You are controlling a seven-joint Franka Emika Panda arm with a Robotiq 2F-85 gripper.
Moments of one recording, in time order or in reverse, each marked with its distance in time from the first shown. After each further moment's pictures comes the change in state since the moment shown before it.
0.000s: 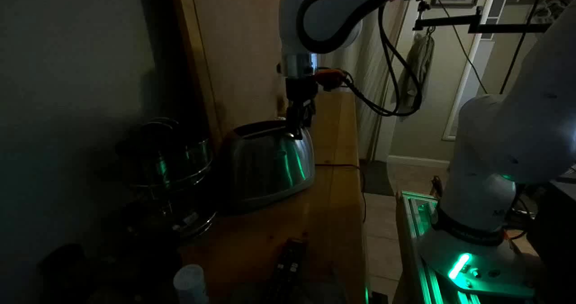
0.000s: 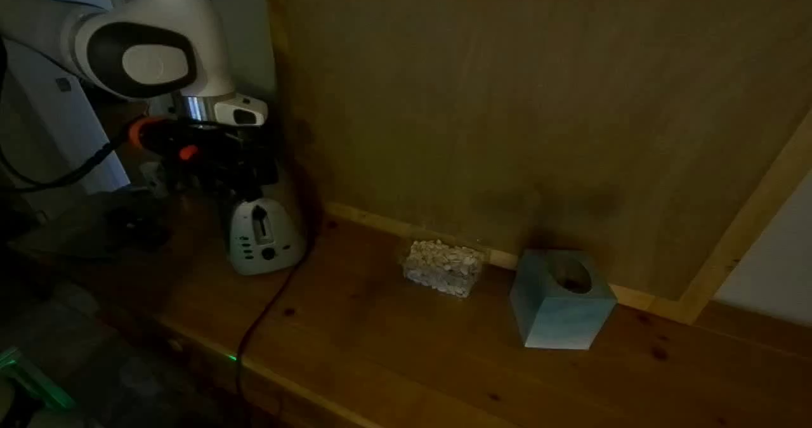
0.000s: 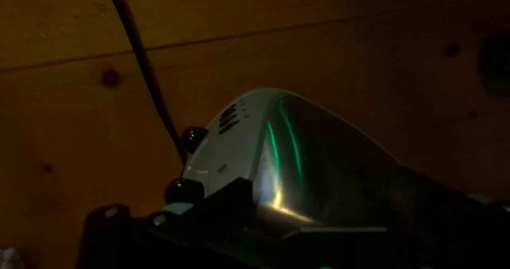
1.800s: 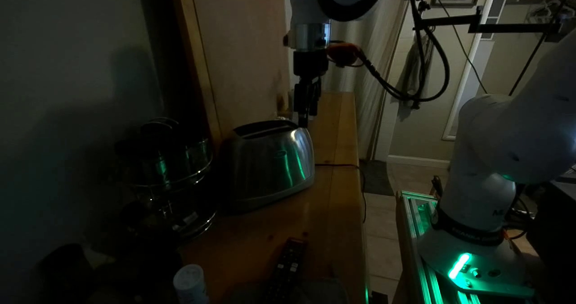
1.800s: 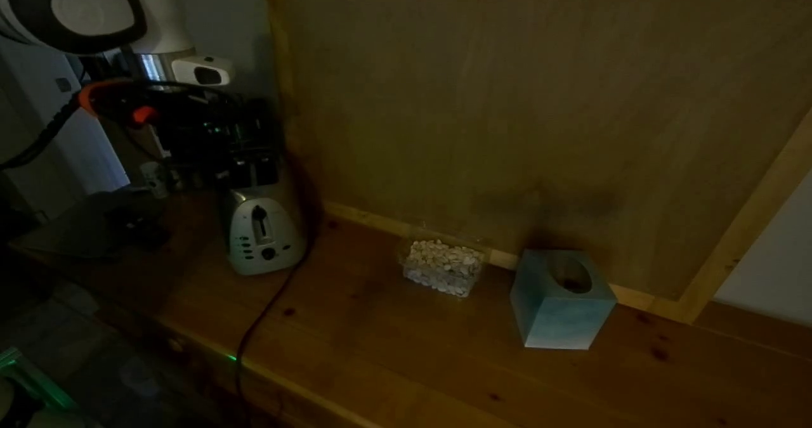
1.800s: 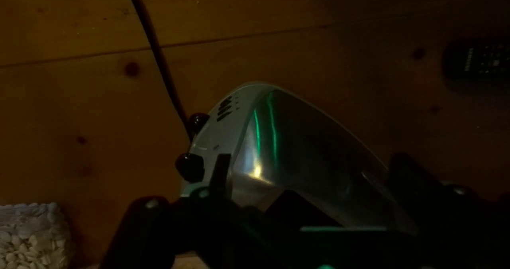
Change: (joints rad) arm 0.000 -0.183 0.051 -0.001 -0.023 -0.105 0.035
